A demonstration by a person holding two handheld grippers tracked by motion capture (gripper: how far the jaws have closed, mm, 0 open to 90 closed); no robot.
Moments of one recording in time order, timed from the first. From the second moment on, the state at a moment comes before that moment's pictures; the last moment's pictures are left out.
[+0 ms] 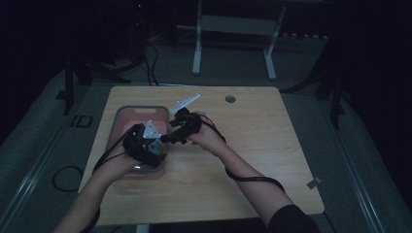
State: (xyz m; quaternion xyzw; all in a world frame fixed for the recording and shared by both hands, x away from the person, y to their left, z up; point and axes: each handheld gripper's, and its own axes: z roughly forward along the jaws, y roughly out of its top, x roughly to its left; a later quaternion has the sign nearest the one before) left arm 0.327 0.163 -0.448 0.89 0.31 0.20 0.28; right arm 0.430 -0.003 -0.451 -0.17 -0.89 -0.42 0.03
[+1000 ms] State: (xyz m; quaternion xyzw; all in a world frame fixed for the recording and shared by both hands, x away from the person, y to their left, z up) left arm 0.318 0.082 -0.464 0.91 0.23 0.14 0.30; right arm 0.412 -0.086 -0.482 -0.19 -0.90 -0.40 0.02
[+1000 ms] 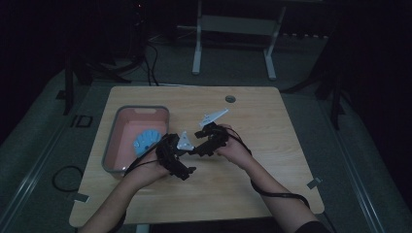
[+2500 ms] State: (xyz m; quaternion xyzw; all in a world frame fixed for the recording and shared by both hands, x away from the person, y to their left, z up) left arm 0.295 0.008 -0.510 0.93 0.13 0.09 0.33; right arm 0.366 -0.201 -0.533 -0.22 -0.89 -0.39 0.00
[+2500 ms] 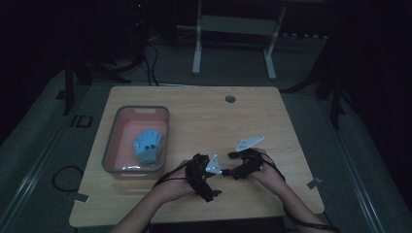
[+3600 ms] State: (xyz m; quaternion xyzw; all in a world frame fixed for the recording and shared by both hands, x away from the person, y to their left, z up) left arm 0.273 -0.015 -0.551 0.93 0.11 0.06 0.35; right arm 0.331 -0.247 -0.559 -0.24 -0.89 -0.38 -0.05
